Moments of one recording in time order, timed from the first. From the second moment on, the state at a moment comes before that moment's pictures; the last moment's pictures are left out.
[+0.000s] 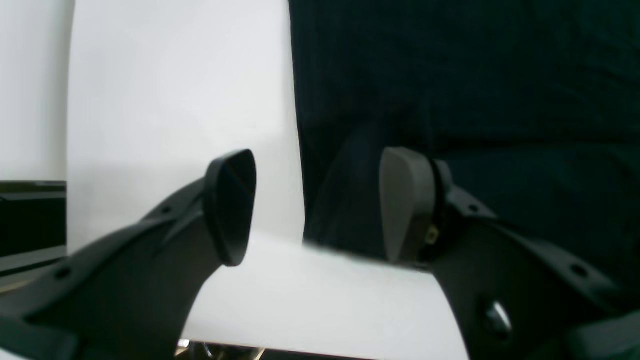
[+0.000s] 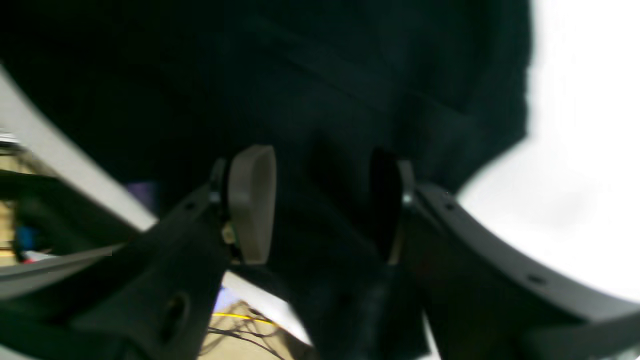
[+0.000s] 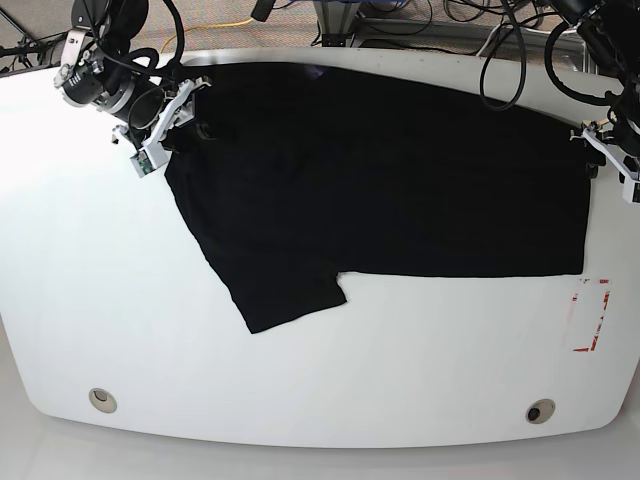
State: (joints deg) left arm 10.0 -15.7 -47.3 106.2 -21.2 -43.0 63.1; right arm -22.2 10.7 25.4 112.9 44.9 41.0 -68.0
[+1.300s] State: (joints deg) left arm 13.4 -13.2 -40.4 102.9 -27.8 -42.8 72.1; right arm -23.1 10.5 25.3 112.8 47.6 41.0 -68.1
